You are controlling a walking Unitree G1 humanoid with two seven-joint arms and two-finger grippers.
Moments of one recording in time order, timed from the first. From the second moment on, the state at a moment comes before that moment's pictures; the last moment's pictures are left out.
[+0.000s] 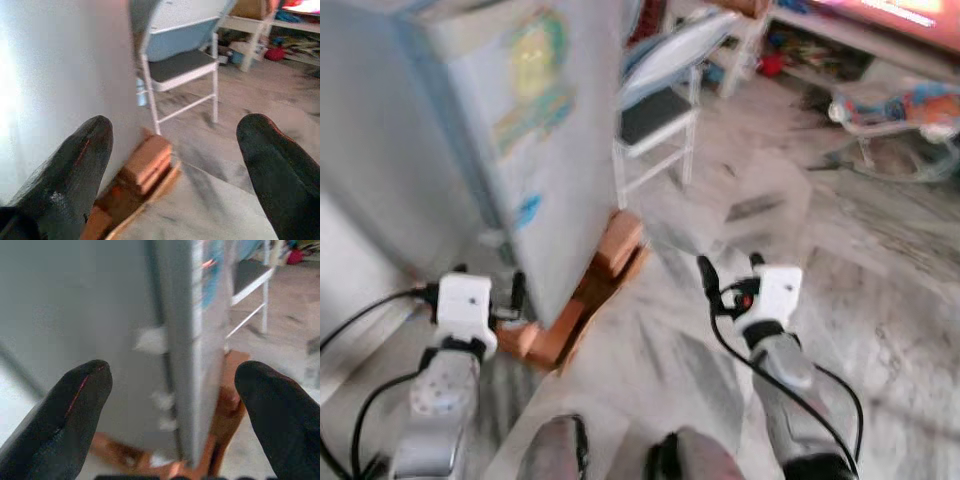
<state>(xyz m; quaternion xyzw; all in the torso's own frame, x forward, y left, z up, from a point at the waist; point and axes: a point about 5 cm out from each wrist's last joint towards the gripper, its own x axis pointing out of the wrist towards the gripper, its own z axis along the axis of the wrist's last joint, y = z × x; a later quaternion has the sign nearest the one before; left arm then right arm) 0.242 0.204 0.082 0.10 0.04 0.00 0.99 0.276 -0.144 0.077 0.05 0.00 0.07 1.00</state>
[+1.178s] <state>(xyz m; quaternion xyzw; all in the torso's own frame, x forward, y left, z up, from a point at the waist) 0.252 0.202 0.088 0.09 0.02 -0.04 0.99 0.278 -0.161 0.074 0.04 0.01 0.04 1.00</state>
